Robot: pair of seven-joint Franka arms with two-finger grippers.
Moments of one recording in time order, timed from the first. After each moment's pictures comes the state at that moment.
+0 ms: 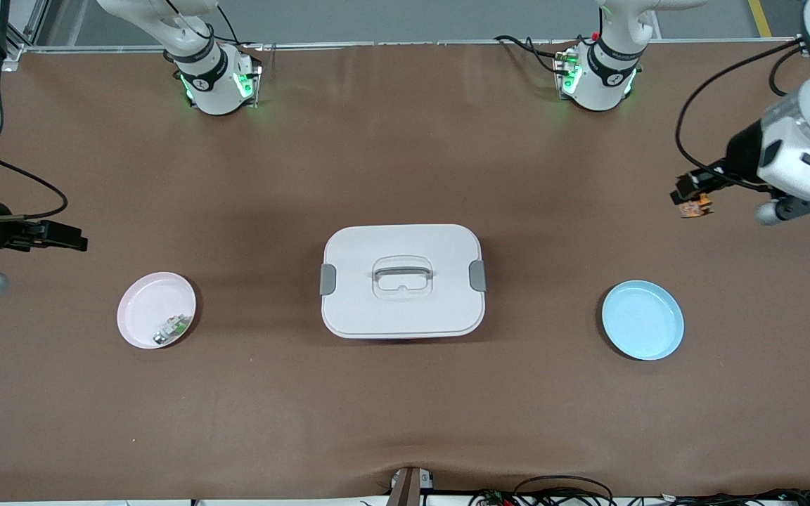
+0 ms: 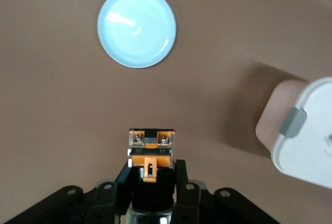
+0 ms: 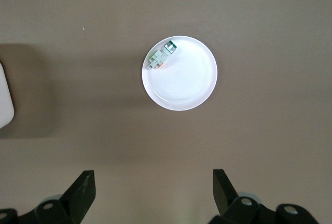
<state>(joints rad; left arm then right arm) 0.03 -0.02 -0.08 -1.73 -0.14 1.65 -0.45 0.03 0.30 -0.11 -1.34 0.04 1.48 -0.07</state>
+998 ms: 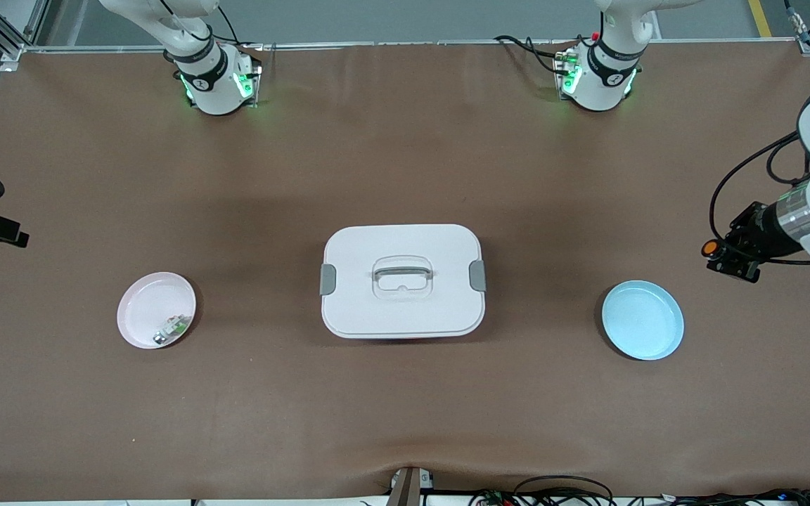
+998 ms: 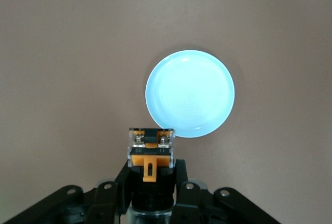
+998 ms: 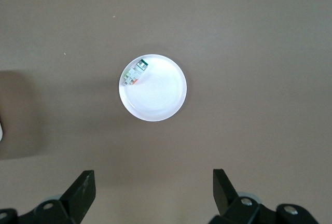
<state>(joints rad) 0.11 0.19 -0.09 -1.73 -0.01 1.89 -1.19 -0.05 0.27 -0.10 -1.27 0.01 1.47 -0.07</state>
